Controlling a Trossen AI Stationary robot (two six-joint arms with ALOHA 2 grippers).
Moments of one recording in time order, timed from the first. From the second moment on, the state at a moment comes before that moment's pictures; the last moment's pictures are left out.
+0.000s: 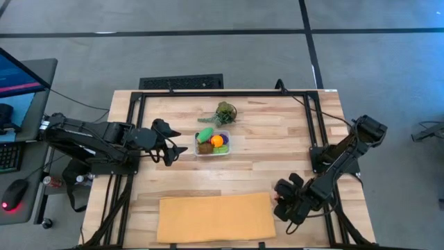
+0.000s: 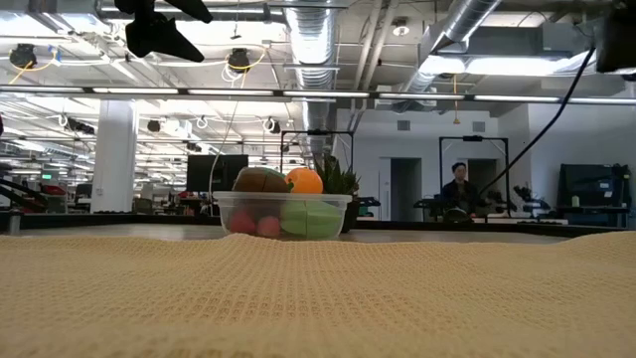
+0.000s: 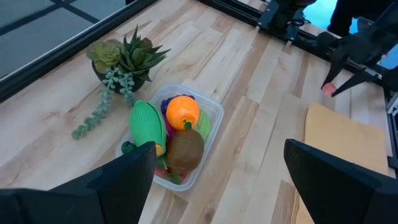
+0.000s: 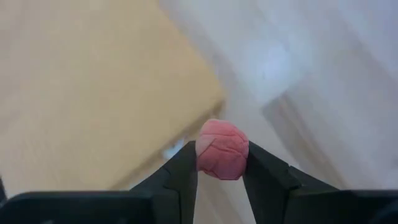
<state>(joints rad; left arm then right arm) -0.19 0.90 0.88 -0.59 -0.40 -0.56 0.86 1.53 0.83 -0.63 0.37 1.35</state>
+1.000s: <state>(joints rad) -0.19 0.90 0.88 -0.59 -0.41 -0.56 0.41 1.35 0.83 -0.32 0.55 0.68</state>
